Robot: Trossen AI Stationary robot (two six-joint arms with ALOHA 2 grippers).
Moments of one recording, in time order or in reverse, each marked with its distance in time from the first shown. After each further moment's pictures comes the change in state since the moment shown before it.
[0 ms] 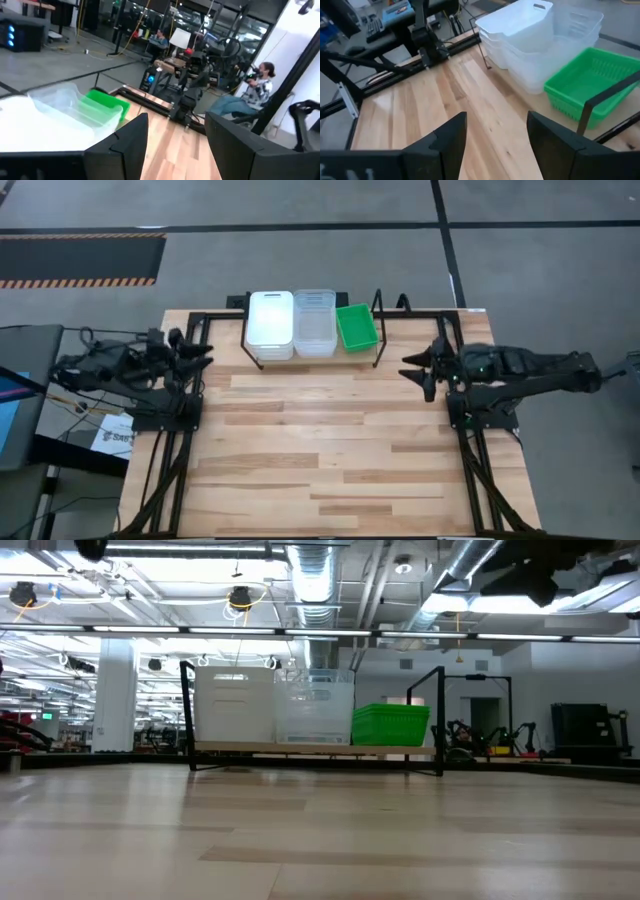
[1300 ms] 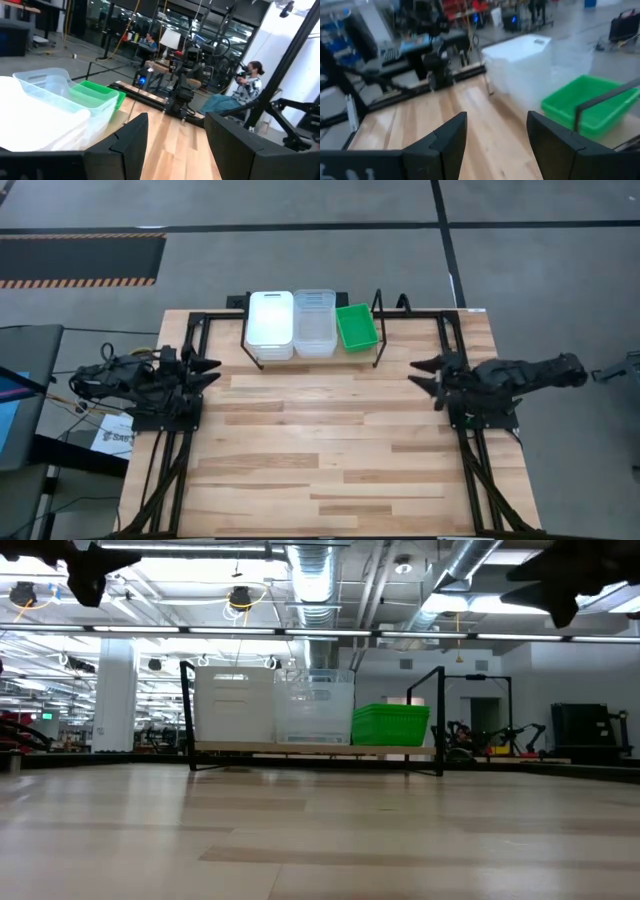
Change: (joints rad) left arm 0.000 -0.272 -0.319 0.106 0.059 0.031; right arm 0.169 -0.321 -0.295 0.197 0.208 -0.123
